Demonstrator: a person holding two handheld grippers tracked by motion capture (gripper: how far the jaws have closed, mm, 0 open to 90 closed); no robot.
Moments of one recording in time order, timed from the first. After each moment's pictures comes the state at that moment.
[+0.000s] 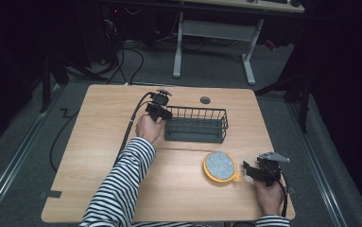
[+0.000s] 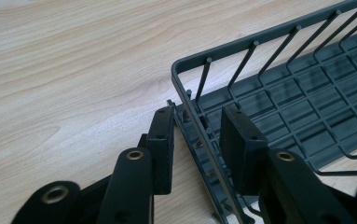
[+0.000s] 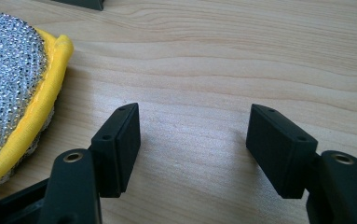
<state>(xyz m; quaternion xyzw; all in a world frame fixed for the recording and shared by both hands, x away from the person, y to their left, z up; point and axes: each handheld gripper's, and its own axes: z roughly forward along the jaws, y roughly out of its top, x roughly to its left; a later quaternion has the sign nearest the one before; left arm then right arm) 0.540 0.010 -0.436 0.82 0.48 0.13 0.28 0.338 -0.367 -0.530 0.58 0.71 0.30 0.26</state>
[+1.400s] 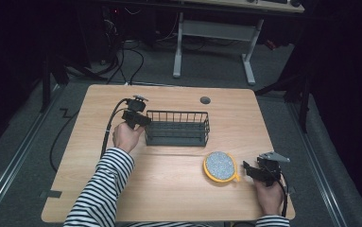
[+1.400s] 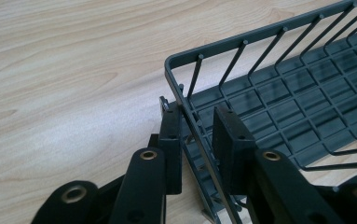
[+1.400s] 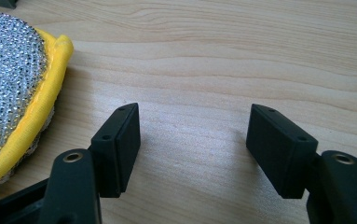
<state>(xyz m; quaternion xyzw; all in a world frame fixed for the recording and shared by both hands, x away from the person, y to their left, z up) 0.508 0.084 -0.436 0.81 0.50 0.12 0.30 0.338 -0.367 -0.530 0.58 0.71 0.30 0.26</state>
